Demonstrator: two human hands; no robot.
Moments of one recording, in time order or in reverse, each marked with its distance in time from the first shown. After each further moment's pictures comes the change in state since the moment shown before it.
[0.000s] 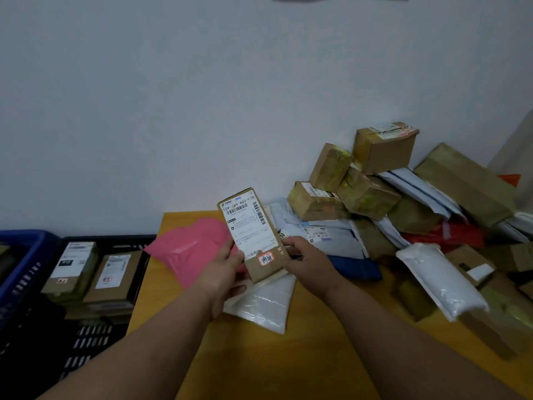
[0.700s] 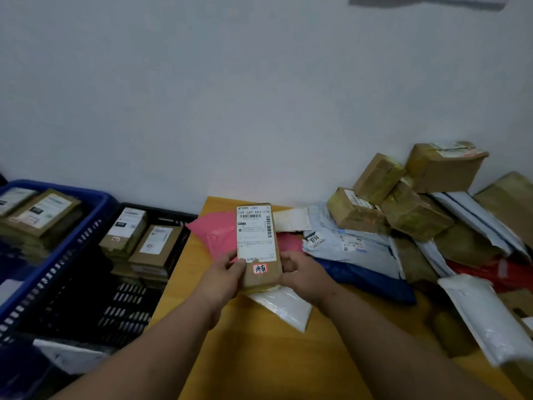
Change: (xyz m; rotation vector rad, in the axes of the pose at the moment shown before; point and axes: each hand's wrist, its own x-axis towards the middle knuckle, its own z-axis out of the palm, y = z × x) left_hand -0.050 -0.021 -0.036 0.034 0.270 0.036; right_hand 0.002 -0.014 0.051 -0.095 -0.271 0.082
